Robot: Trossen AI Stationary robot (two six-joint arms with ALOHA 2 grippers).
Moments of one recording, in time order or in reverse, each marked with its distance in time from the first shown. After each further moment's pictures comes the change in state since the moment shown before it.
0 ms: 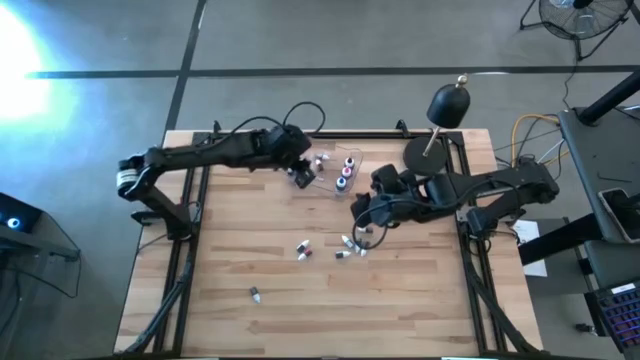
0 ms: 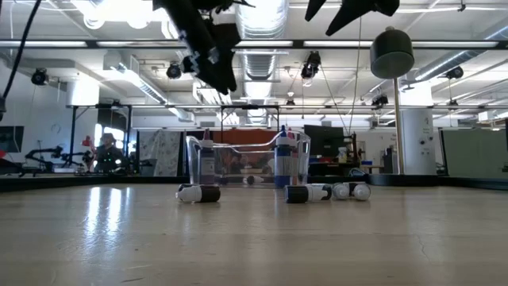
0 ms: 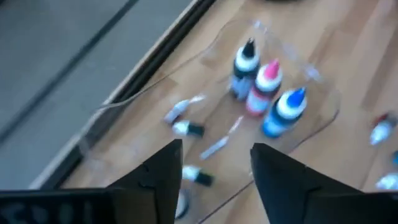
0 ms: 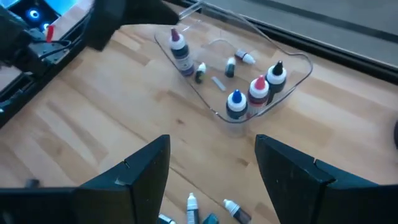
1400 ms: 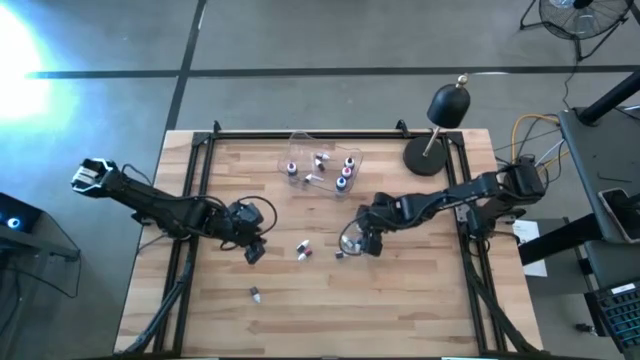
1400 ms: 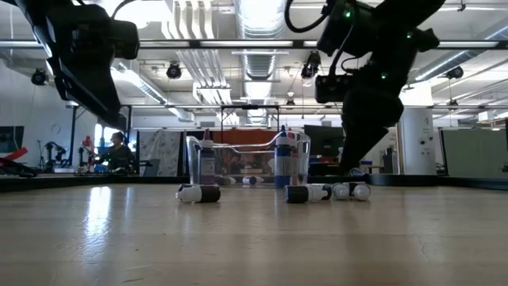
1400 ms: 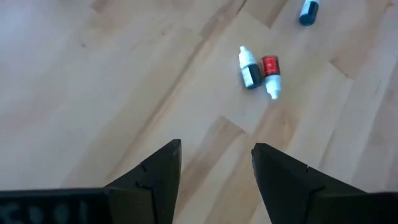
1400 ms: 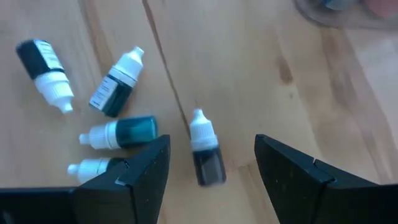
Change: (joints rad) left arm -0.603 -0.459 -0.659 0.008 -0.005 -0.694; right arm -0.138 0.105 -0.652 0.612 -0.463 -0.702
